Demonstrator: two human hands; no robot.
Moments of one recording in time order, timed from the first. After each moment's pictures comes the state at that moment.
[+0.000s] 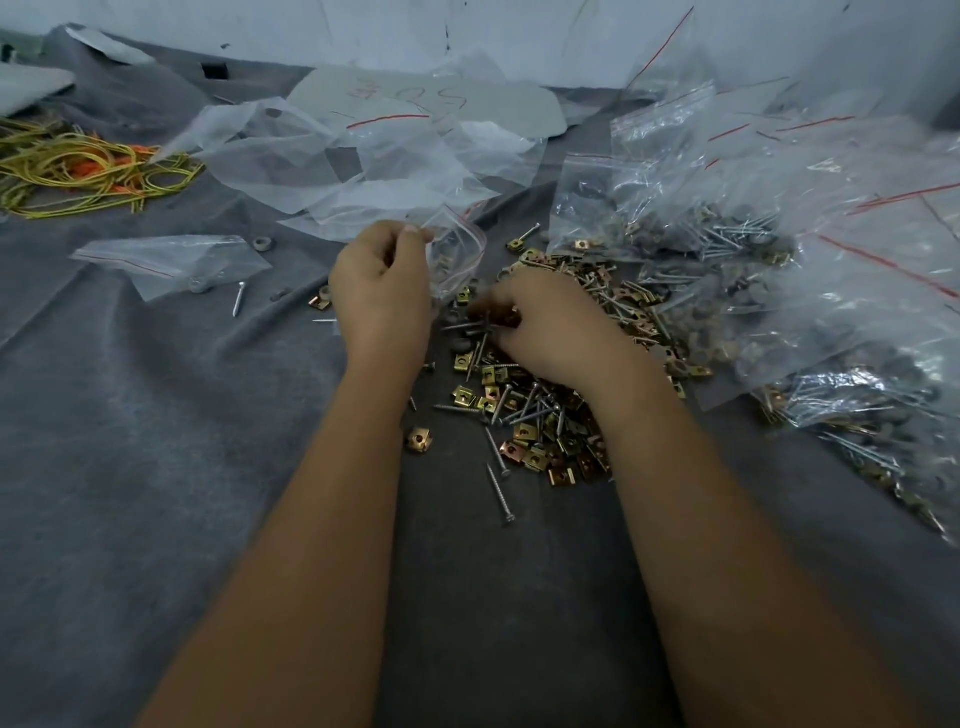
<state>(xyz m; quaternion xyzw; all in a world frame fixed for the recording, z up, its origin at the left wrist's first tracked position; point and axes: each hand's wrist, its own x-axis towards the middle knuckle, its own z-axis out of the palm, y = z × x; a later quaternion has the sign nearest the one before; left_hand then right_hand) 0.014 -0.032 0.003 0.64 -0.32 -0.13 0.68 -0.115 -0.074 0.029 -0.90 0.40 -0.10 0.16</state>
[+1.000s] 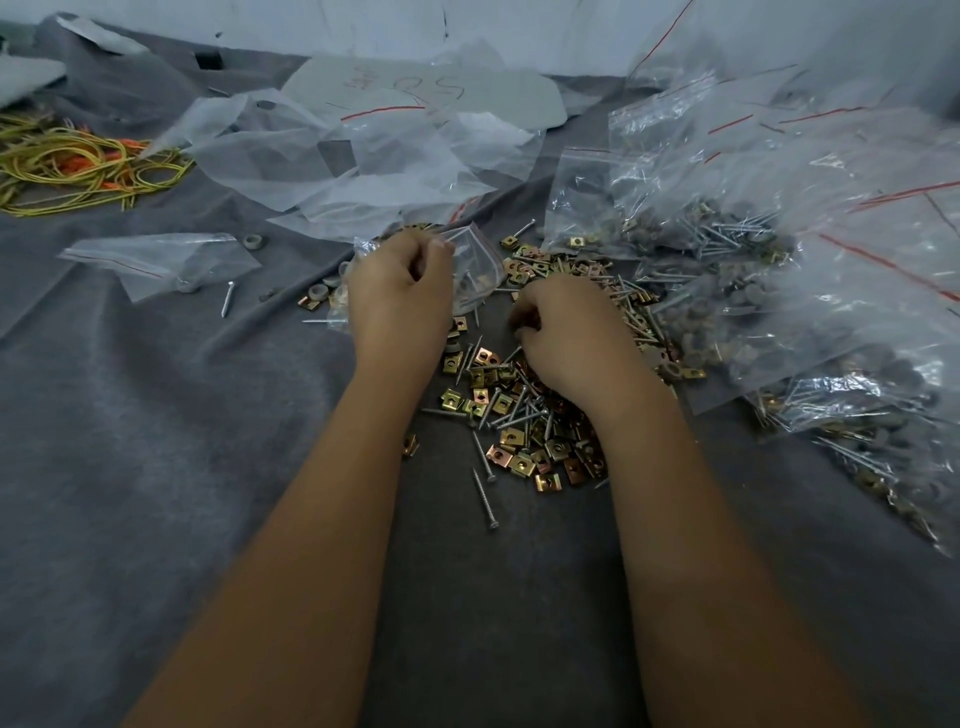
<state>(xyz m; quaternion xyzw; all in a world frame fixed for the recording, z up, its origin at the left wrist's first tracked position) 0.001 -0.034 -0.003 0.69 -0.38 -0.13 0.61 -0.131 -0.080 0.013 -0.86 0.47 -0.15 0.13</state>
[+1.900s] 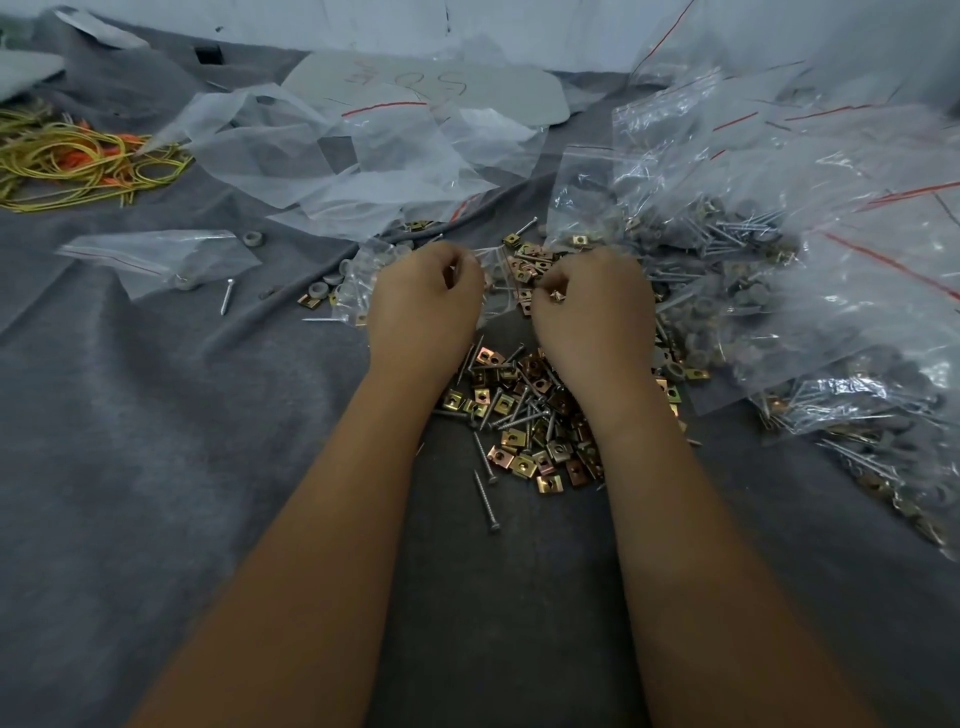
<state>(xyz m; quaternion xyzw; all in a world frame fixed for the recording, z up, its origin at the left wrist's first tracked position) -0.007 -0.037 -0.002 0.73 -0.46 -0.08 0.50 -0.132 -0.090 0.005 -0.80 0.52 -0.30 0.04</state>
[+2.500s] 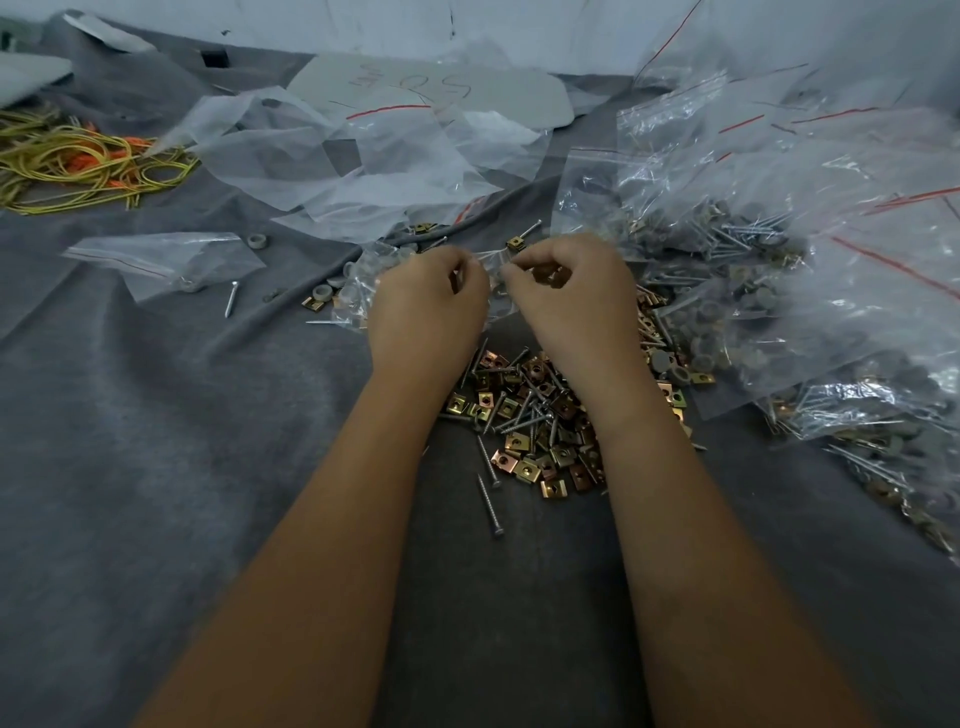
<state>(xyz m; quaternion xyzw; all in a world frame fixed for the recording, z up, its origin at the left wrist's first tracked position) -0.007 -0.037 0.000 0.75 -0.46 -0.04 0.46 -0.118 -0.081 0.015 -0.74 0.46 -0.42 0.25</state>
